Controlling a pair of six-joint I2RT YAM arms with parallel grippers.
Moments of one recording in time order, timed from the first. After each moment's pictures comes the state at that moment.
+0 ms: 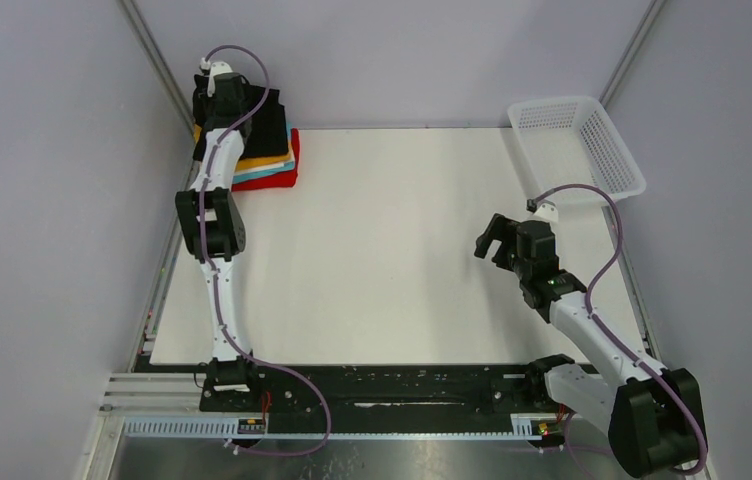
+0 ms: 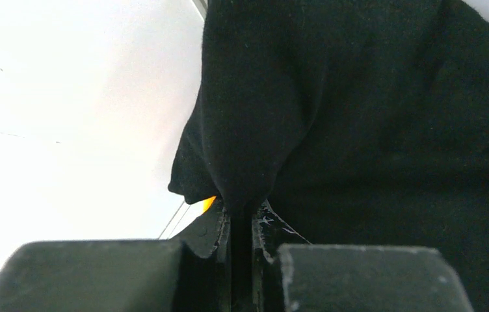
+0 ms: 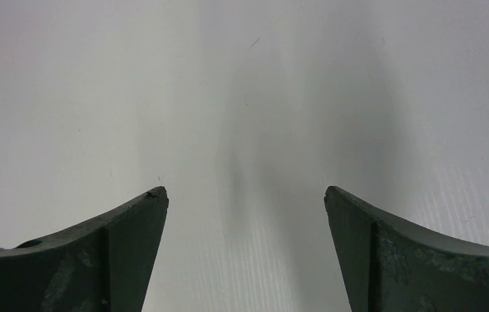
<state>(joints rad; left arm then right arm) 0.08 2.47 2.36 -0.31 -0.63 0.05 0.26 0.99 0.52 -0.16 0.17 0.50</state>
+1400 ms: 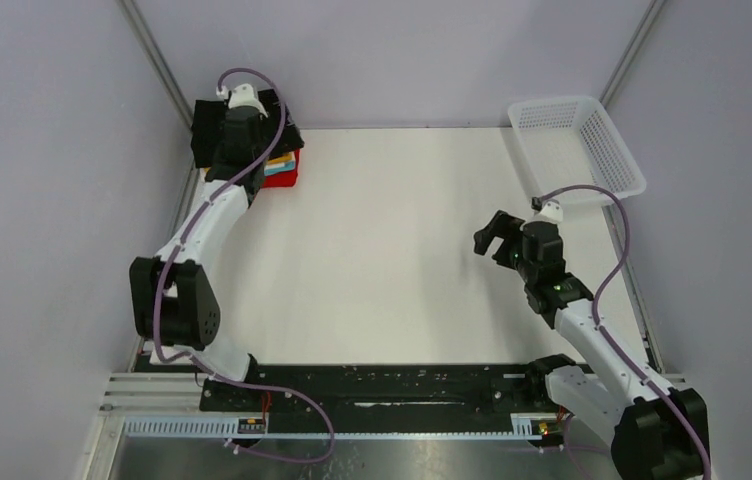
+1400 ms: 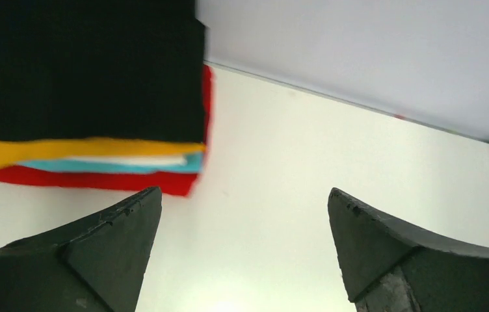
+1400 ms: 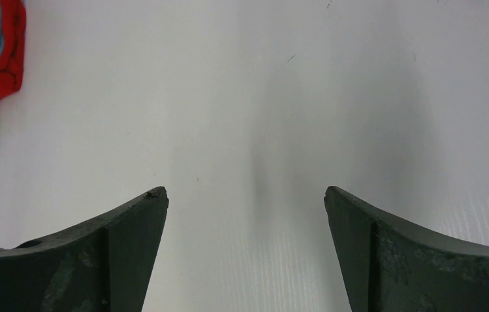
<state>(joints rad) -0.09 1.68 1.43 -0.09 -0.15 -0.32 0.26 0.95 0.53 -0.16 0.11 0.54</state>
